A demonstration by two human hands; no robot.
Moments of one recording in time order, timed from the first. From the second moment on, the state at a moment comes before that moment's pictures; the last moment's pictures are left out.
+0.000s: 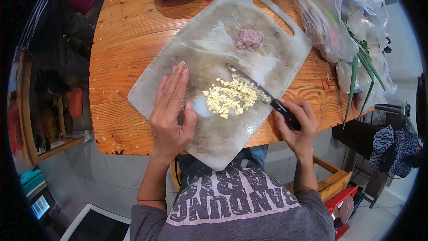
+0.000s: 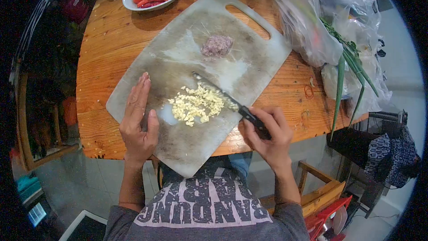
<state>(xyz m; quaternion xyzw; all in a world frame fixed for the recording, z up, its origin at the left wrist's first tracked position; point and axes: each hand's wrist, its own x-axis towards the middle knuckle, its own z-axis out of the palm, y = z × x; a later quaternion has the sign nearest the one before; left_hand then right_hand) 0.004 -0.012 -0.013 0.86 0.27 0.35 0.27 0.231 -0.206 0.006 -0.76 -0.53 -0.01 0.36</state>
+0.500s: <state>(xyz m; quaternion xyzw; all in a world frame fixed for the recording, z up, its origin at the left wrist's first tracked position) -0.002 -0.011 -0.016 0.83 0.29 0.39 0.28 0.204 -0.200 0.028 -0.70 -0.58 0.16 0.38</state>
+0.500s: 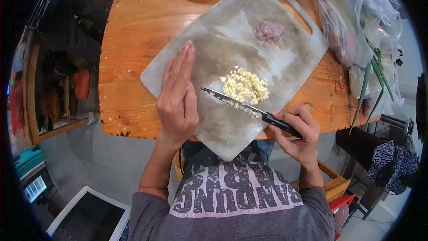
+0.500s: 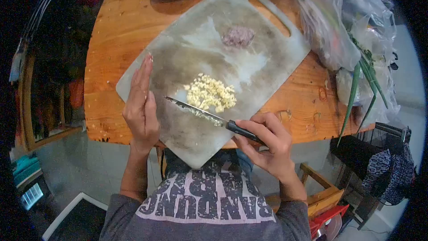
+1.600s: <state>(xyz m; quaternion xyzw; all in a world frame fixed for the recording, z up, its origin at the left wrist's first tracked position) -0.009 -0.006 -0.020 0.74 0.32 0.48 0.36 0.213 -0.207 0.021 -0.68 -0.61 0.19 0.36</state>
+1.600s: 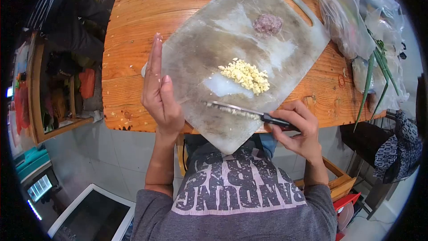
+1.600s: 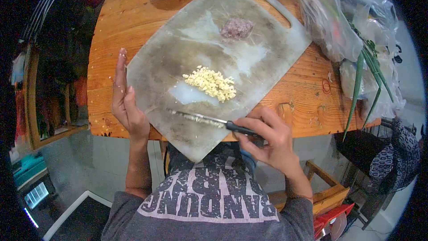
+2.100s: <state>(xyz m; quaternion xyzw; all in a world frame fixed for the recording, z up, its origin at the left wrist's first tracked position) -0.008 -0.007 -0.021 0.74 0.31 0.48 0.35 0.201 -0.194 0.020 -0.73 -0.58 0.09 0.35</state>
